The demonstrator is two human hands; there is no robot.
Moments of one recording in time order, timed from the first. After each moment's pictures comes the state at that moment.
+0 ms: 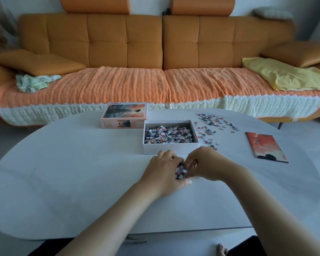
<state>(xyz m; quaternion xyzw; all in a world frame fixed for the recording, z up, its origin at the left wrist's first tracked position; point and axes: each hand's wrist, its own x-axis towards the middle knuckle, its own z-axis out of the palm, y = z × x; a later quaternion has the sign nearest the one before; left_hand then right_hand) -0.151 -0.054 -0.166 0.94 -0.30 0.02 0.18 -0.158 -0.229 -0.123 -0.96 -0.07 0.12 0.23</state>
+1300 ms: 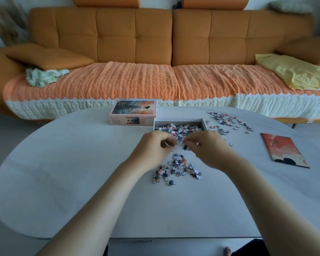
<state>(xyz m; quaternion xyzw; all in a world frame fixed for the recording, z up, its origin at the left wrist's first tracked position) -0.107 -0.011 -0.131 0.88 -0.21 0.04 0.42 -0.130 -0.202 -0.110 -0.96 -0.10 -0.06 0.25</state>
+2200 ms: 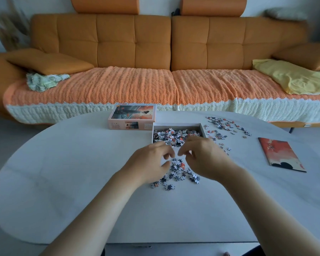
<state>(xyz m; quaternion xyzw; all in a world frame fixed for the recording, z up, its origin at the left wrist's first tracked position) -0.118 0.000 -0.136 0.92 -0.31 0.07 0.23 -0.137 -0.201 -0.119 -0.94 -0.23 -0.15 0.20</state>
